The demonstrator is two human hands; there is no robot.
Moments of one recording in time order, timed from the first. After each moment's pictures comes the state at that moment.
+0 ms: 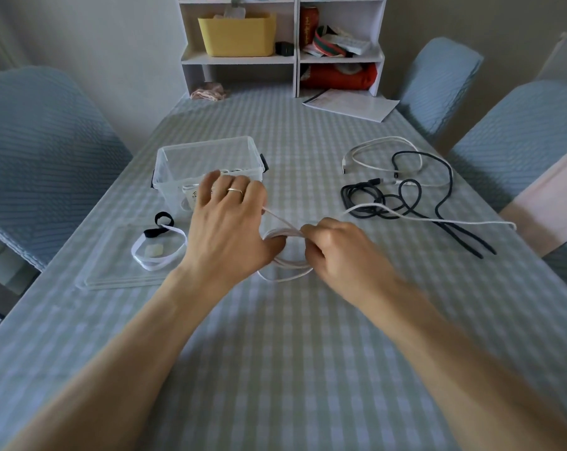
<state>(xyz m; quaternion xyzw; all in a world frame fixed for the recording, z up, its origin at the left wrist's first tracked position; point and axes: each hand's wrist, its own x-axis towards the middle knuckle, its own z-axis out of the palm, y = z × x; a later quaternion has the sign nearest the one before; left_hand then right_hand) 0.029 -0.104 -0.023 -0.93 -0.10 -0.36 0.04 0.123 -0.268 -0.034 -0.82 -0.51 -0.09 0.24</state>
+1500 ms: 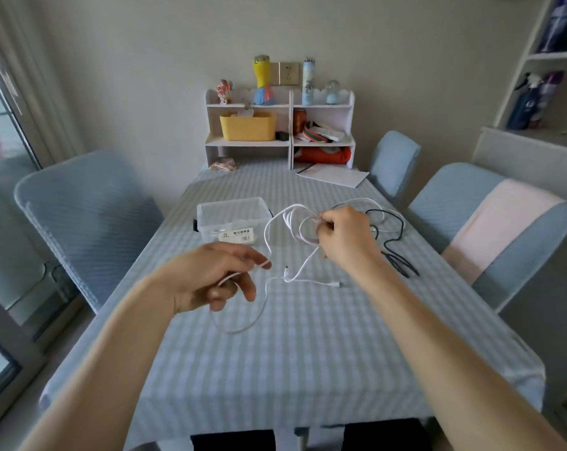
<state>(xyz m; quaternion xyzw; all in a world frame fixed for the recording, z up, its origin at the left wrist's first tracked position) -0.095 -0.140 0.081 -0.74 -0.22 0.03 -0.64 0.086 -0.288 0.057 -0.84 -0.34 -0.11 0.41</state>
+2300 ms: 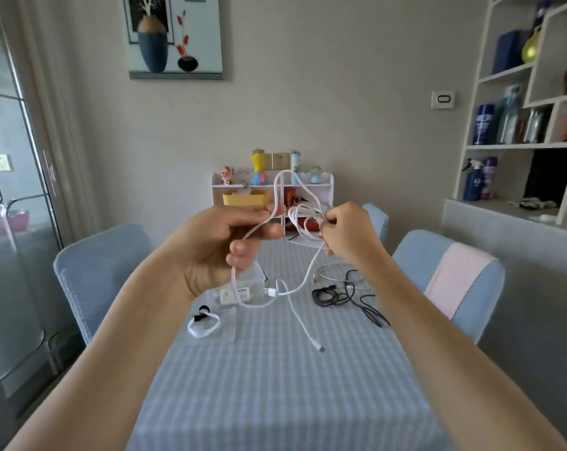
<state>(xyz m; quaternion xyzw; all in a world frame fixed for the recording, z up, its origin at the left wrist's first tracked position) -0.158 -0.233 0.227 -0.62 -0.03 -0.08 -0.78 0.040 -0.351 0.184 -0.83 -0.34 -0.16 0.41</state>
